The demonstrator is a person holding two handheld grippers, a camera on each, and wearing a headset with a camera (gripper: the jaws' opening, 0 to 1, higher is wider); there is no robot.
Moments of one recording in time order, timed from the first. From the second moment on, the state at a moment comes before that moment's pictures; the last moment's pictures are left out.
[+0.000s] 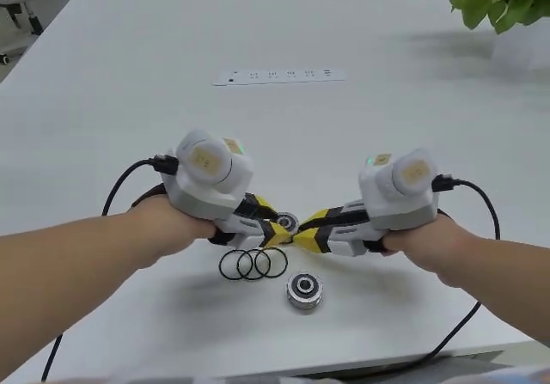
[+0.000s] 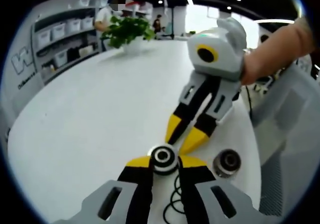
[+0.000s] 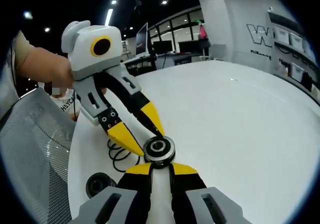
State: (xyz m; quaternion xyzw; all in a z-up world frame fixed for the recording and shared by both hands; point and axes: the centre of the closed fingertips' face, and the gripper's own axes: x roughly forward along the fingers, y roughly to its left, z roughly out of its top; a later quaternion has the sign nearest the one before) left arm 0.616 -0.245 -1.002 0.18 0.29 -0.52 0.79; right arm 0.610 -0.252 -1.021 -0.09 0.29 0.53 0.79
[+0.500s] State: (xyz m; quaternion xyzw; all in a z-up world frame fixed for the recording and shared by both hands) left arm 0.620 -0.246 -1.002 0.18 0.28 -0.49 0.80; right arm 0.609 -0.254 -1.022 -0.08 0.30 0.51 0.80
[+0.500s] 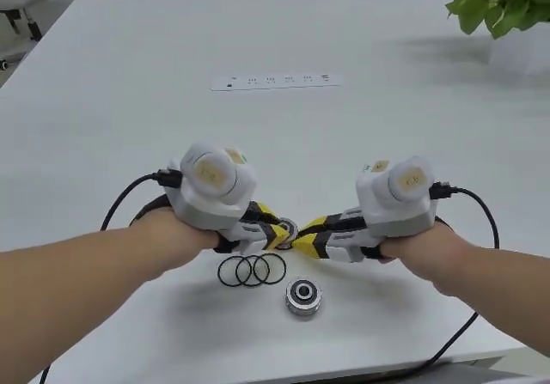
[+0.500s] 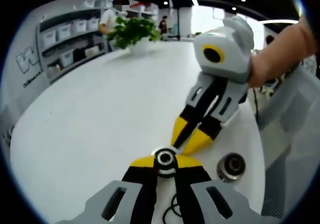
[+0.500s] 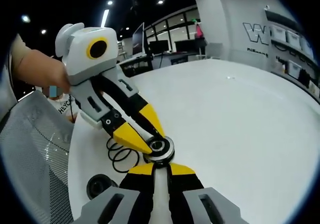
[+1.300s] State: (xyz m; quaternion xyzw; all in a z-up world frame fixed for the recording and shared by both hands) left arm 0.617 -0.246 -1.004 0.19 0.28 -0.48 0.81; right arm 0.620 -0.261 -1.007 0.10 0.33 0.45 0.82
